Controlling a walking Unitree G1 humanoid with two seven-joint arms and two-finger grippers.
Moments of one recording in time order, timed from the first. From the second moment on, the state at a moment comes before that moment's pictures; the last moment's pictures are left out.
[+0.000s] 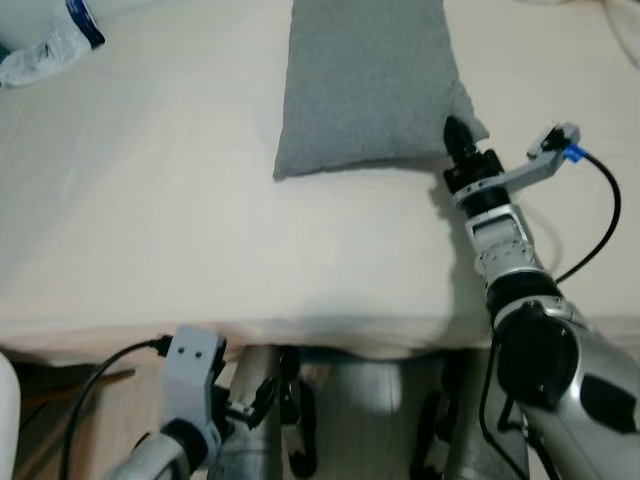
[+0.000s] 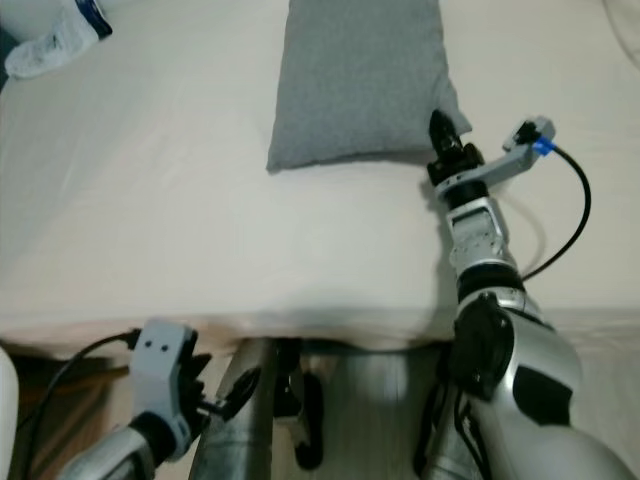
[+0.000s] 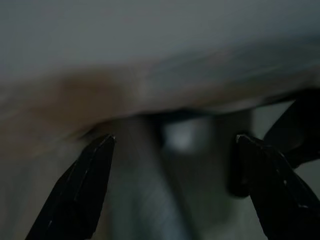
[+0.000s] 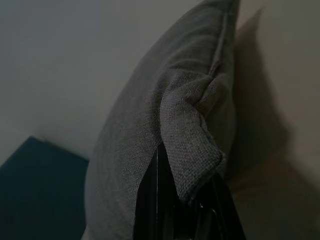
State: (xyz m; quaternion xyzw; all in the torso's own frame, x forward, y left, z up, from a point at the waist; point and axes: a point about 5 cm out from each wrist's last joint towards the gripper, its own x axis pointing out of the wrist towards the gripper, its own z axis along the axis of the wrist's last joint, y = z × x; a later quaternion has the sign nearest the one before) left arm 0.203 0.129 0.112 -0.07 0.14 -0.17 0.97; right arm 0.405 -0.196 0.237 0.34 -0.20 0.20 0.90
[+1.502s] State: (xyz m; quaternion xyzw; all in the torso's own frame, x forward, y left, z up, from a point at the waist) left arm 0.326 0.089 0.087 -0.07 0.05 -0.16 0.98; right arm 0.349 -0.126 0.158 0.28 -0.03 0.25 0.93
